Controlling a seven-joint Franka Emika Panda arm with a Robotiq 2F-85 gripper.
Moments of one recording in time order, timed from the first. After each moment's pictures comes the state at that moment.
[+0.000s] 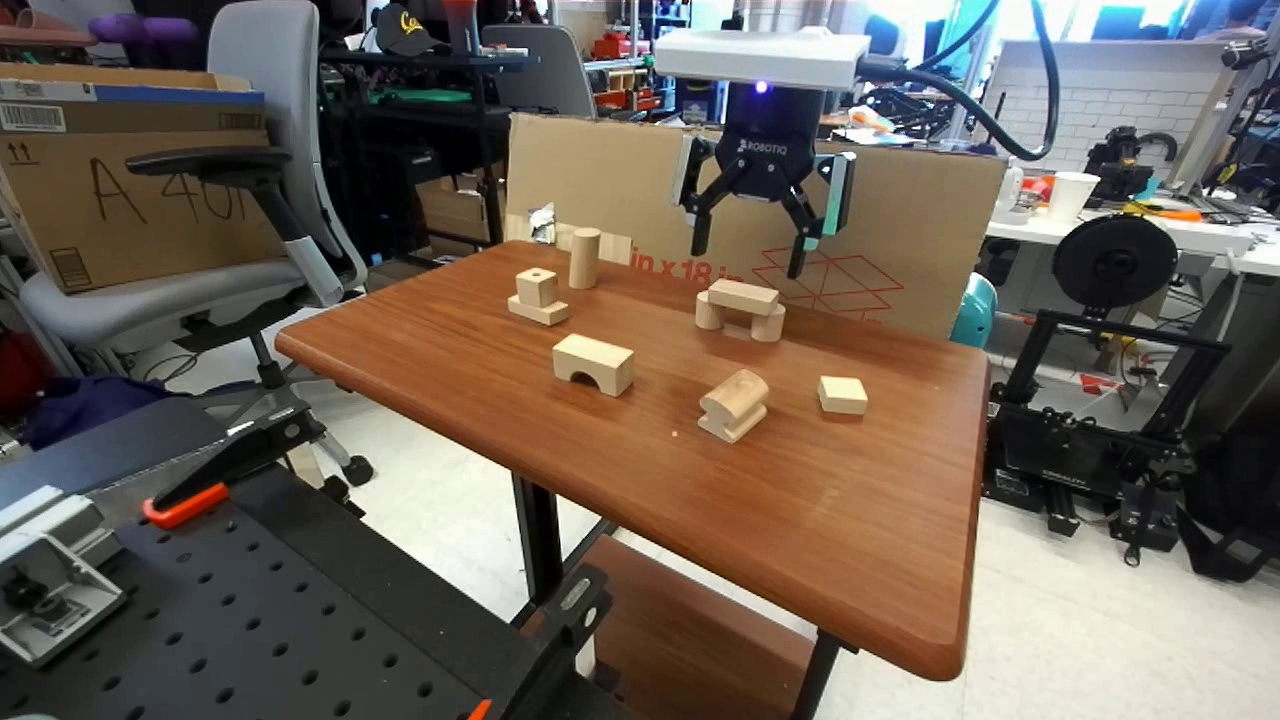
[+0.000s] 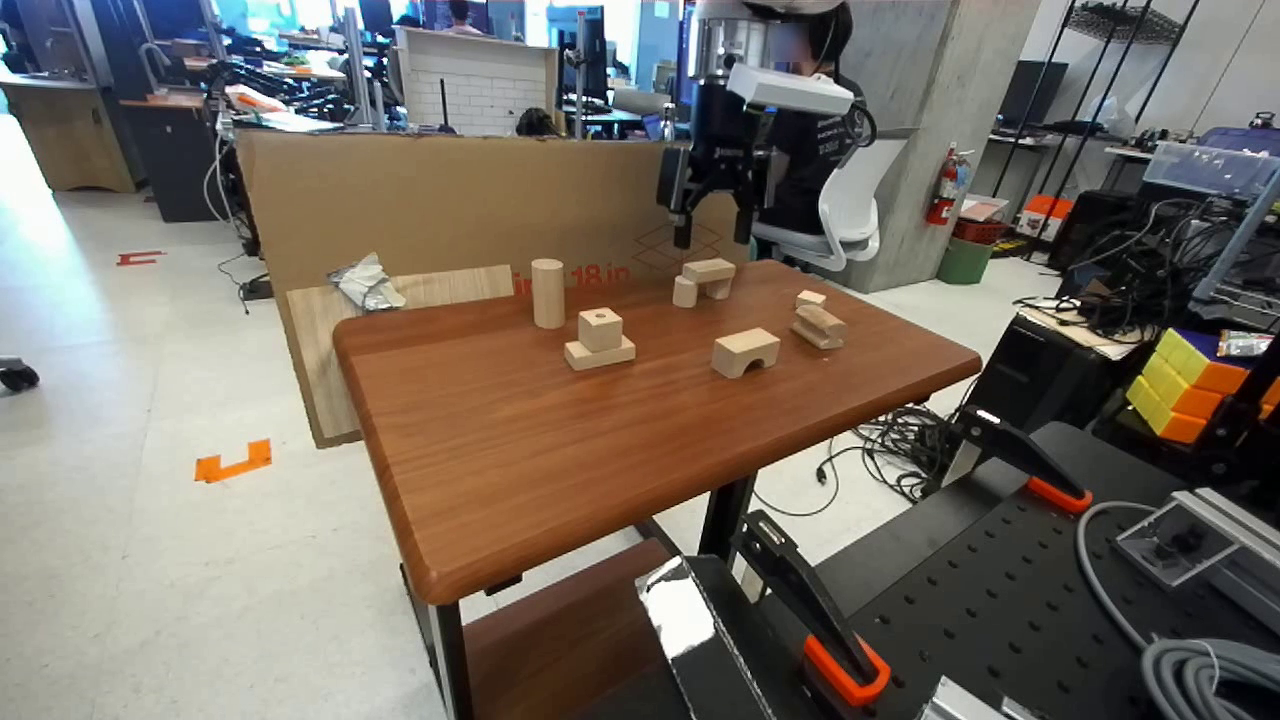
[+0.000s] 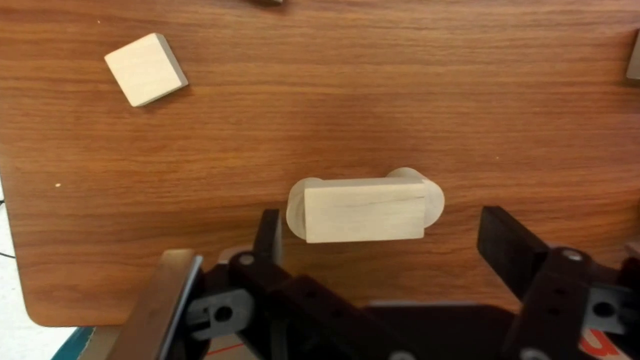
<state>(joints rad) -0.07 0.73 -0.01 -1.56 0.00 2.19 -0.14</state>
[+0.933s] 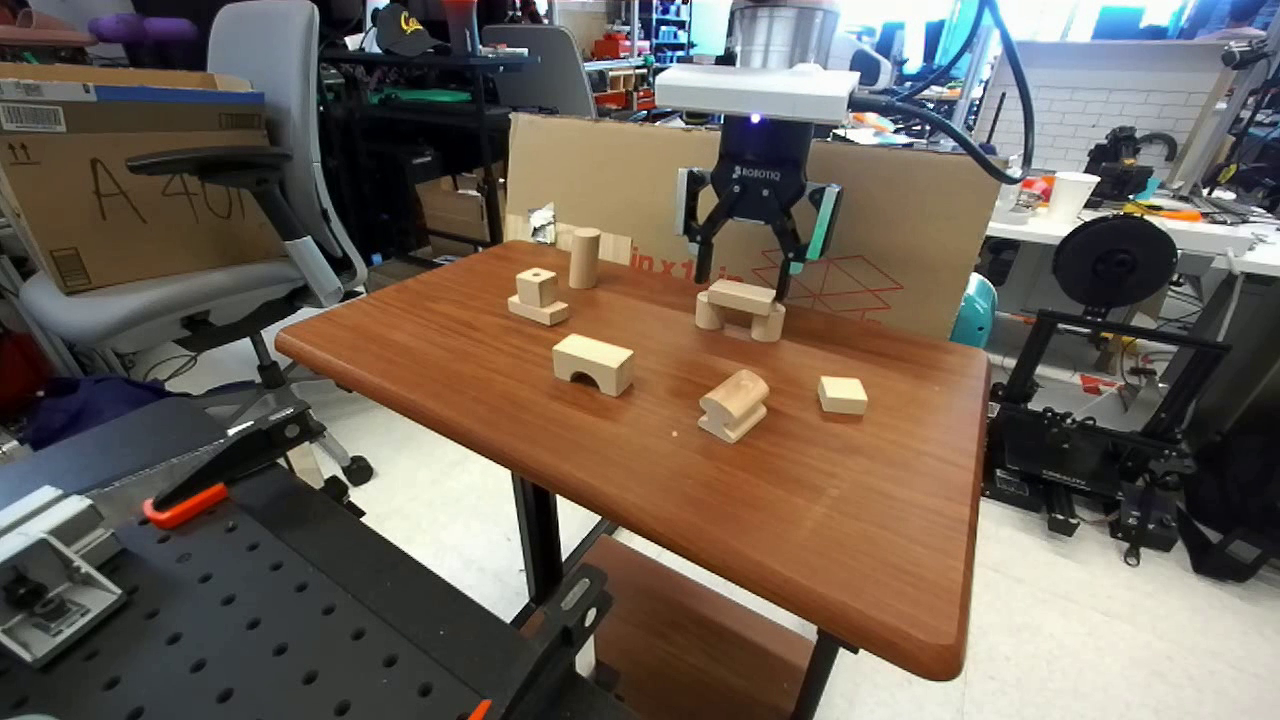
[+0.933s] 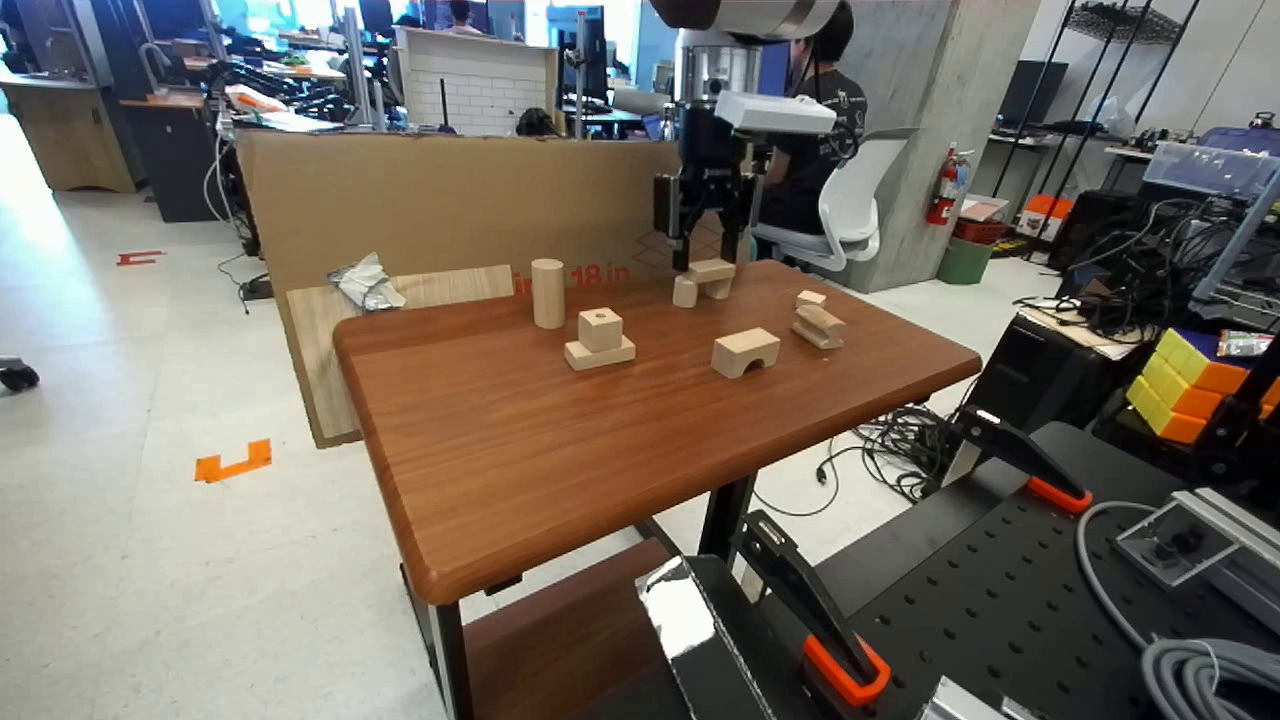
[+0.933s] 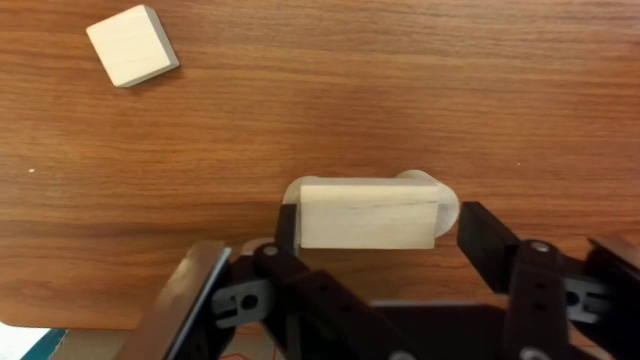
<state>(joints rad) -0.06 0.80 -0.01 -1.50 -0.04 2.18 -0.15</state>
